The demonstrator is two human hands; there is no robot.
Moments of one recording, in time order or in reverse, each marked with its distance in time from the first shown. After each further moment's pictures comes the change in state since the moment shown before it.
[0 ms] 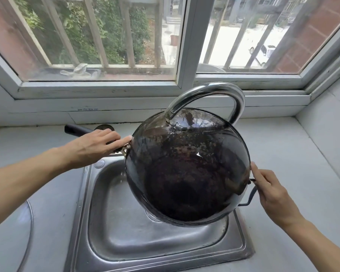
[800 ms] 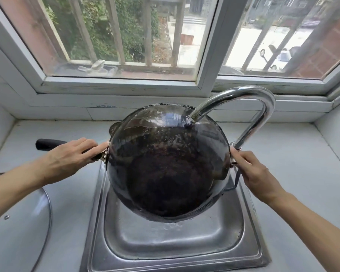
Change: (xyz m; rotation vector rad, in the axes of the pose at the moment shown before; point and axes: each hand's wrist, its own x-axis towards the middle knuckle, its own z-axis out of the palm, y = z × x) left_hand -0.104 -0.001 -0.010 0.022 0.031 -0.154; right_hand 0.088 -0.039 0.037 0.079 -0.065 -0.202
